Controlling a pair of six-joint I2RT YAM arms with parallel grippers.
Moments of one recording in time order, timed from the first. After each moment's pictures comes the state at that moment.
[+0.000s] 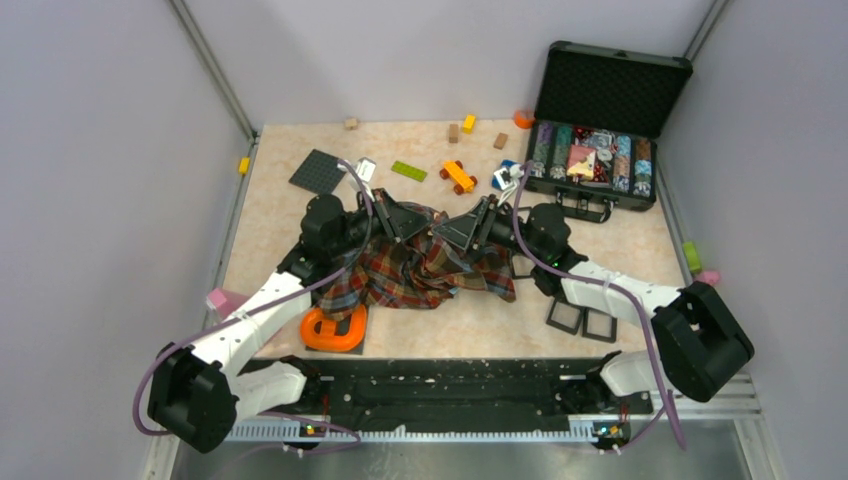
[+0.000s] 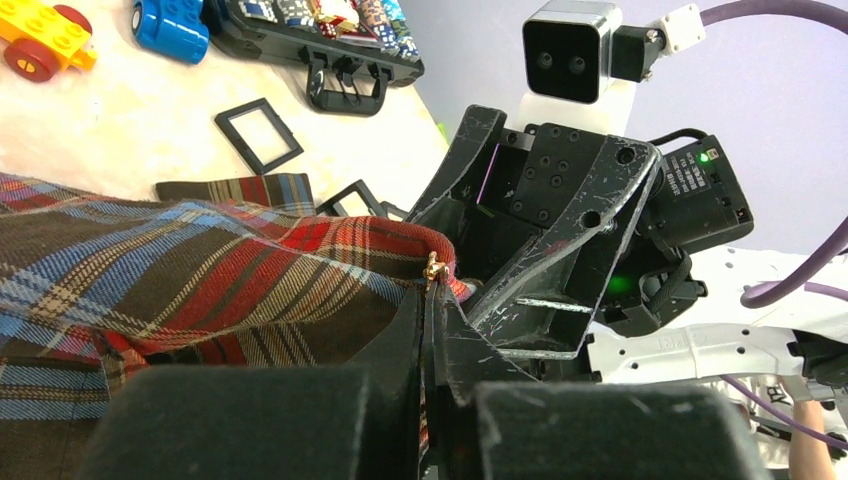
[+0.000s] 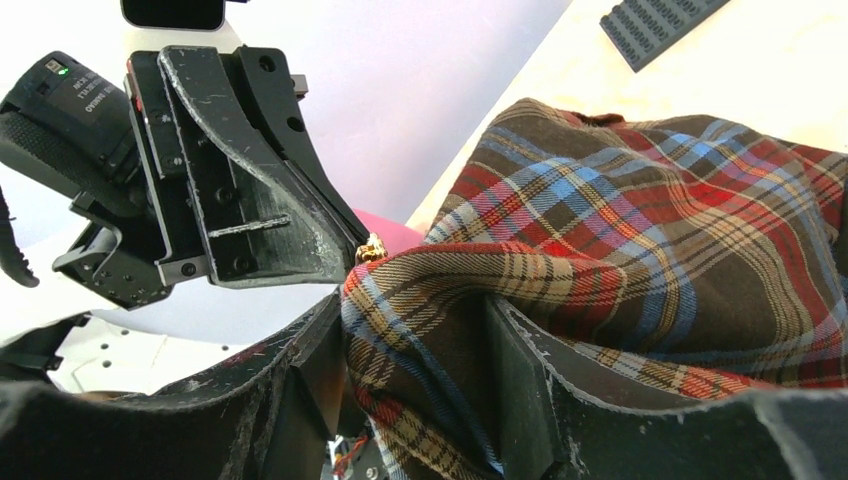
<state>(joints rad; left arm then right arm) -0.48 1.11 0.75 0.30 0.51 -0.81 0.64 1.35 0.67 0.75 -0.46 0.85</state>
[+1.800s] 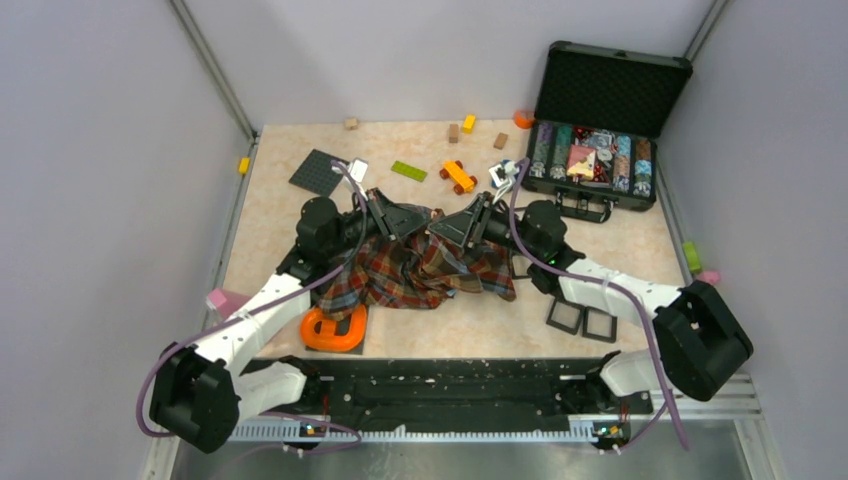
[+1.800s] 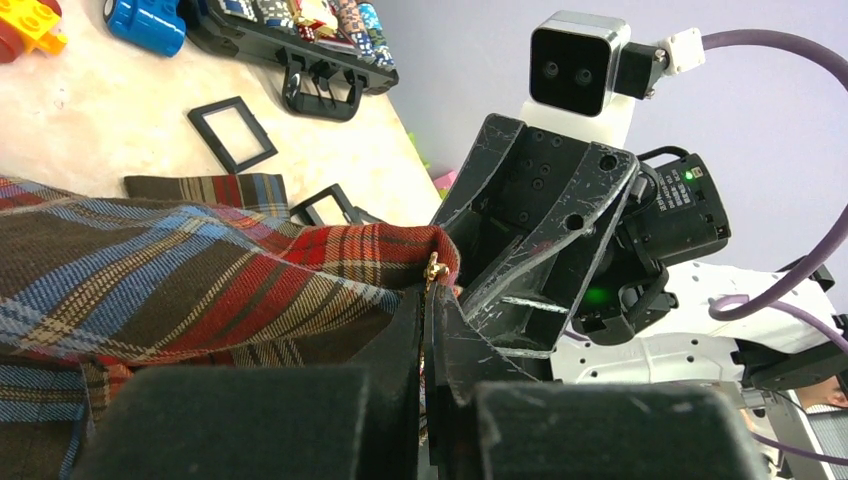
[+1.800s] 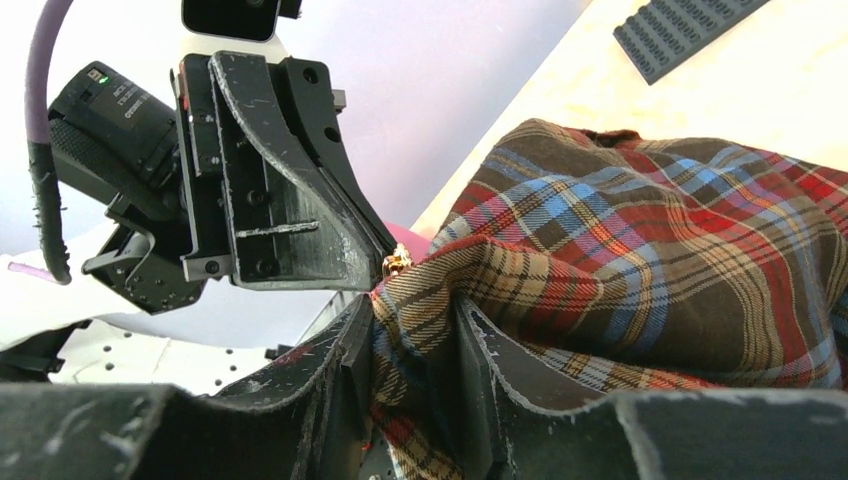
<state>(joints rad) -0.44 1.11 0.71 0.40 0.56 -0.93 0.67 1.36 0.71 0.73 -0.44 0.83</state>
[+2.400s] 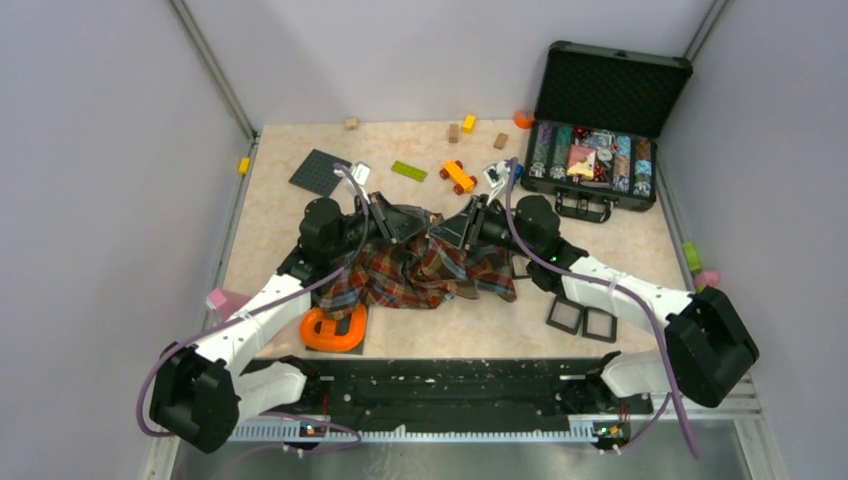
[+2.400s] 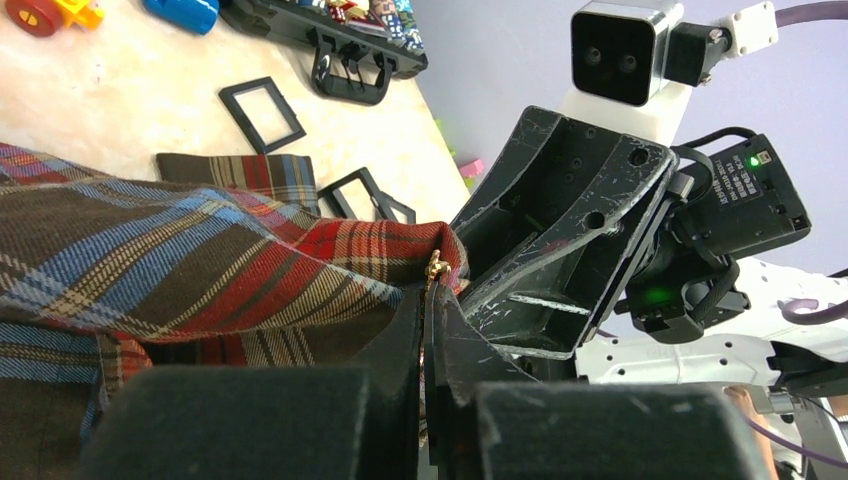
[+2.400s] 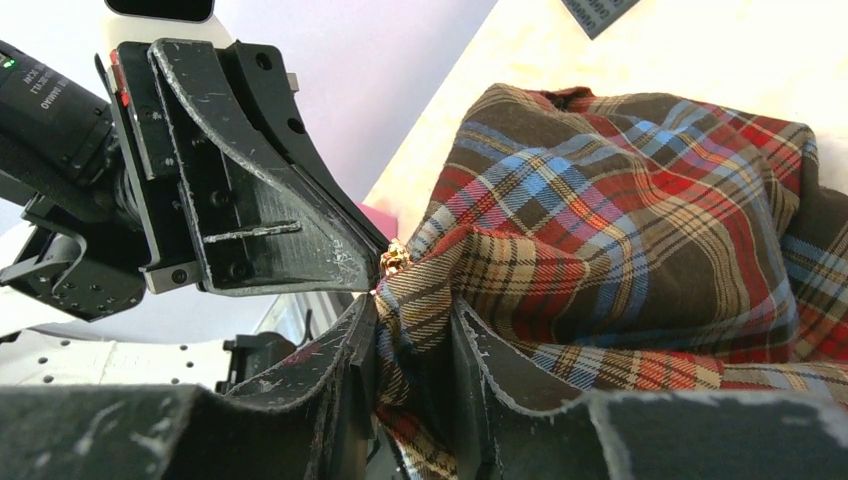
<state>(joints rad) -0.44 1.11 0.70 0.34 0.53 -0.89 0.69 1.32 0.77 0.47 -0.37 0.75</state>
